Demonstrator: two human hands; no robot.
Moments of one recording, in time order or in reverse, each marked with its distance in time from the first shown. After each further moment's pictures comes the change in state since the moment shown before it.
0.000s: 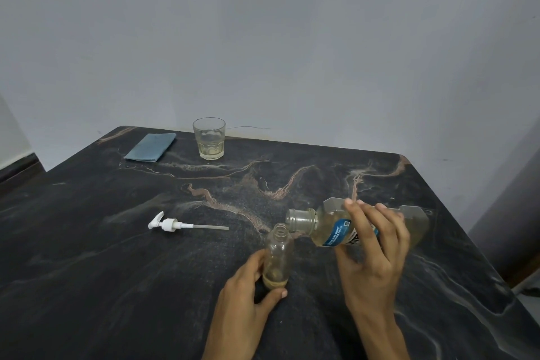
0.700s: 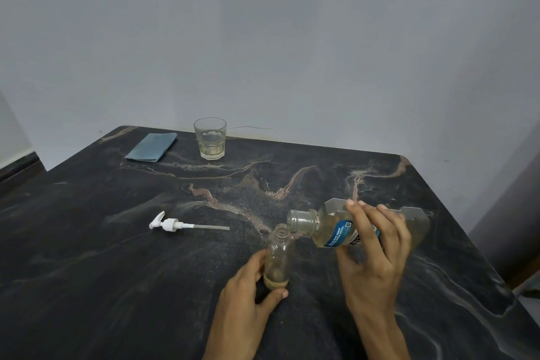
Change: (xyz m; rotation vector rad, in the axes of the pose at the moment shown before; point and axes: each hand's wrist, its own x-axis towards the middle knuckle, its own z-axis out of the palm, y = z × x) left_hand 0.000 -0.001 0.001 0.003 0.014 0.004; right_hand 0.000 0.000 0.001 -0.020 -0.001 -0.007
